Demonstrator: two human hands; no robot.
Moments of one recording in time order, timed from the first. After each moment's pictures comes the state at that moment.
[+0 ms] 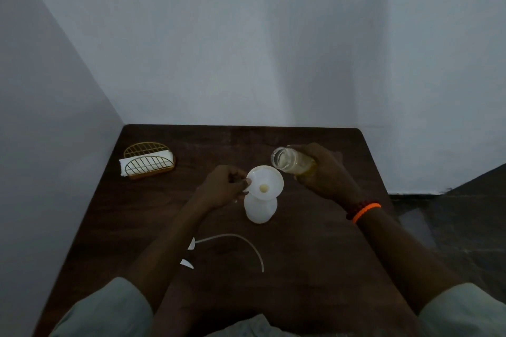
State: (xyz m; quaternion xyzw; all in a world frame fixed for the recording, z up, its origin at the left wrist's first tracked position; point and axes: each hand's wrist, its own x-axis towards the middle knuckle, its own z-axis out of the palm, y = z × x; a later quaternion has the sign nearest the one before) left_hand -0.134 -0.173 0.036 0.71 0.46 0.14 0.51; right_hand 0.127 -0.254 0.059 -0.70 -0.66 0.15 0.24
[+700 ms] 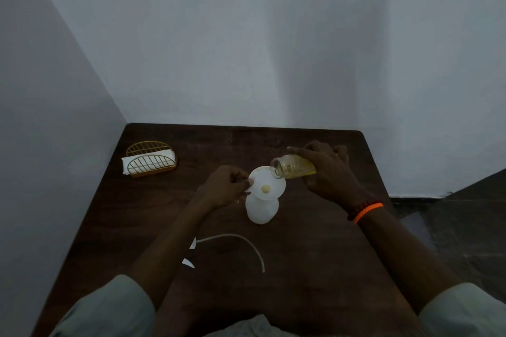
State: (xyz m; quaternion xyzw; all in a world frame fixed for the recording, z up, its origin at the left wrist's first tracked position) left_hand -0.135 -0.172 0.036 0.71 0.46 0.14 0.52; right_hand 0.122 -0.254 0.072 -0.70 -0.70 0.03 0.10
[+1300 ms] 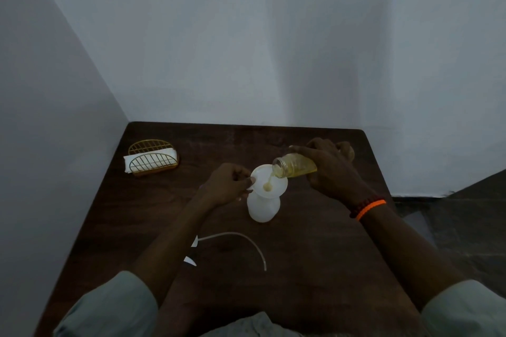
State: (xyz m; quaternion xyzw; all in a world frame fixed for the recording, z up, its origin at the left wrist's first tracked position) left_hand -0.135 -0.171 0.034 0.71 0.46 0.14 0.52; right_hand 0.123 -0.252 0.073 -0.70 -0.71 0.00 0.07
